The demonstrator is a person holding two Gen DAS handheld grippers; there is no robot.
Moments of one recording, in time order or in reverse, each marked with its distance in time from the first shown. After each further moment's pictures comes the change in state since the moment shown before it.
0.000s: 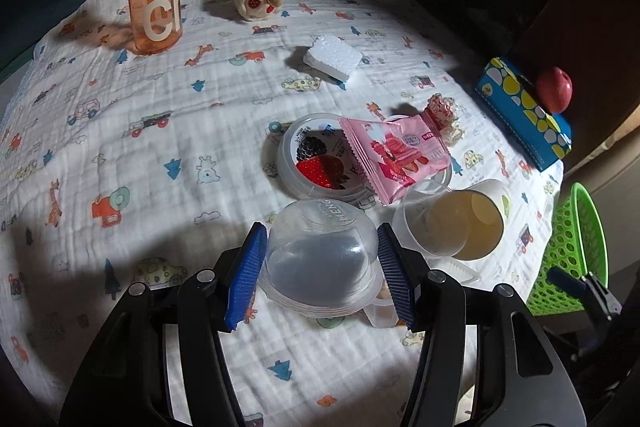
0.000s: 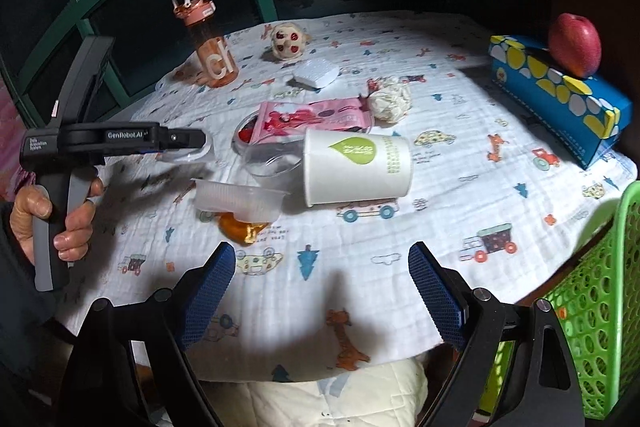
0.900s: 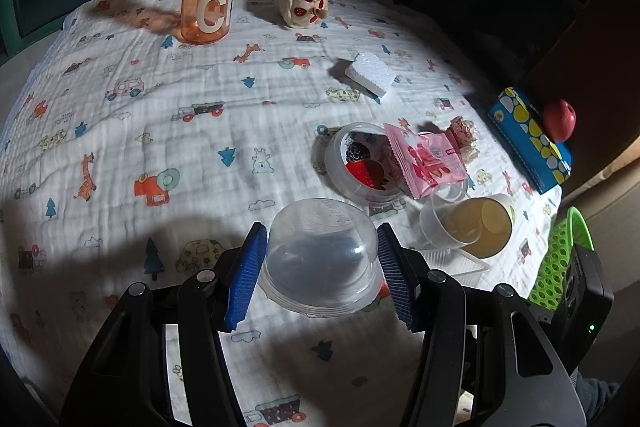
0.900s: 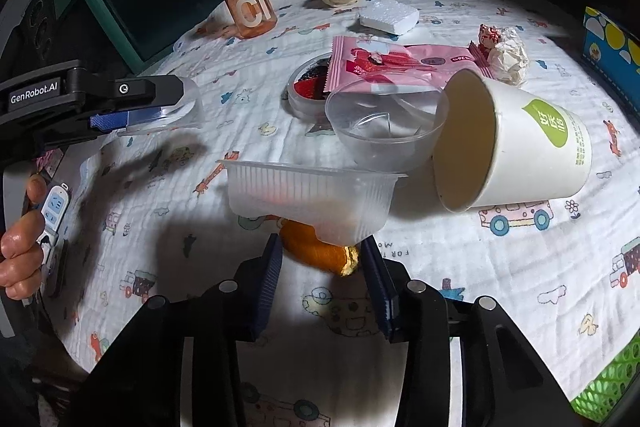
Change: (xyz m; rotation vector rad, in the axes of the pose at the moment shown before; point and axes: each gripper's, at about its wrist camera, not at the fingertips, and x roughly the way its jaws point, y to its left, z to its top) left arm -0.022 0.042 -0.011 -0.099 -0.036 -0.010; right arm 0.099 0.057 0.010 -0.014 0.121 0.088
